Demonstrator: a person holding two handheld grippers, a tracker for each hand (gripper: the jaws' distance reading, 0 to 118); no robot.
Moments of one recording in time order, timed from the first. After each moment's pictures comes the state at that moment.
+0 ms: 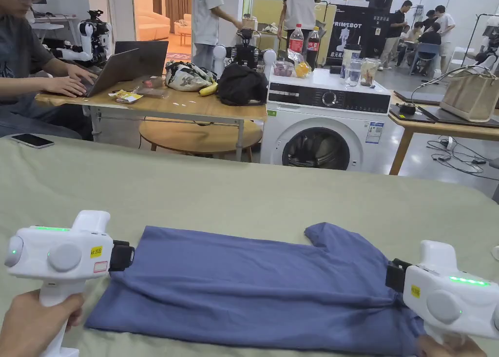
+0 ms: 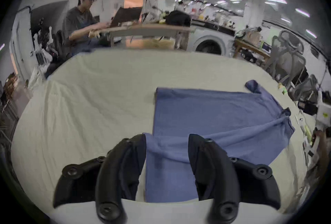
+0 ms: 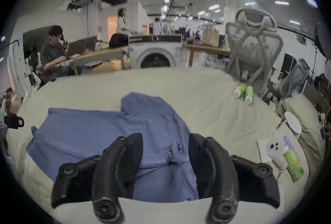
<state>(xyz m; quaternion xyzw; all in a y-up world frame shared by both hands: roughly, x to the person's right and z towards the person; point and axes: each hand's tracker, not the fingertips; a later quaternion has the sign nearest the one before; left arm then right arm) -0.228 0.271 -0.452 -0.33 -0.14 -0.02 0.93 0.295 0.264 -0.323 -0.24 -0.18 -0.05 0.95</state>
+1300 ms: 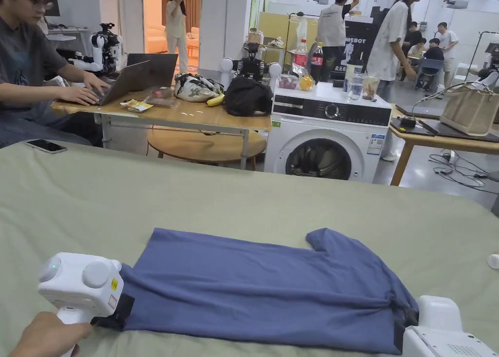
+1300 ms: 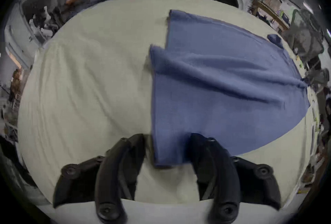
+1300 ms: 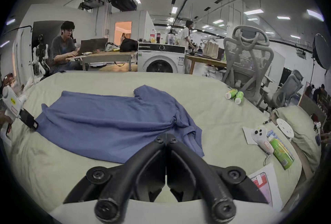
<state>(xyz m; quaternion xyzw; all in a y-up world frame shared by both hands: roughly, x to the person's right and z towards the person) -0.228 0.194 -0.456 -0.53 -0.09 -0.06 0.84 0.251 0.244 -0.226 -0.23 -0.18 0.00 0.96</state>
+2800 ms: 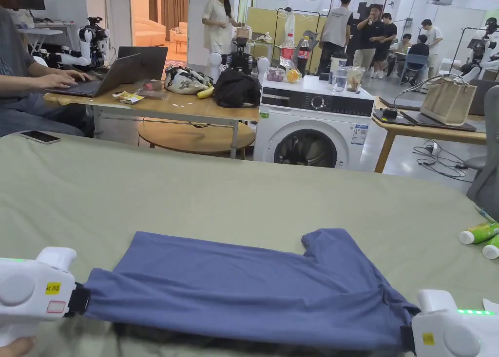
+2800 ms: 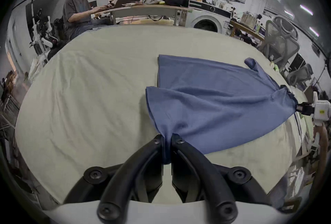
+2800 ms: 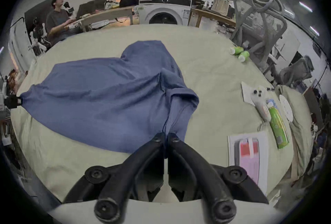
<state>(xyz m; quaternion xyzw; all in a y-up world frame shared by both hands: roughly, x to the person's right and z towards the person) -0.289 0.250 -0.308 -0.44 -0.14 -0.02 0.89 0.286 0.239 -0.172 -0.43 -0.14 -0.03 0.89</state>
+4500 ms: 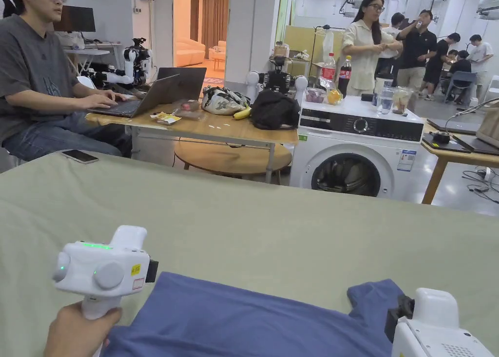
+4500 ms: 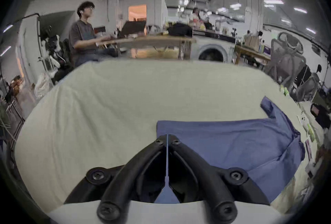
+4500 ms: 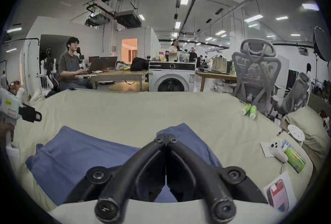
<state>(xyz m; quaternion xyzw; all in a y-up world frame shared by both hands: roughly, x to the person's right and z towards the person) -0.240 0.263 -0.462 -0.35 -0.12 -0.02 0.93 0.193 0.268 -0.271 -0.15 -0.14 -0.01 0.98</state>
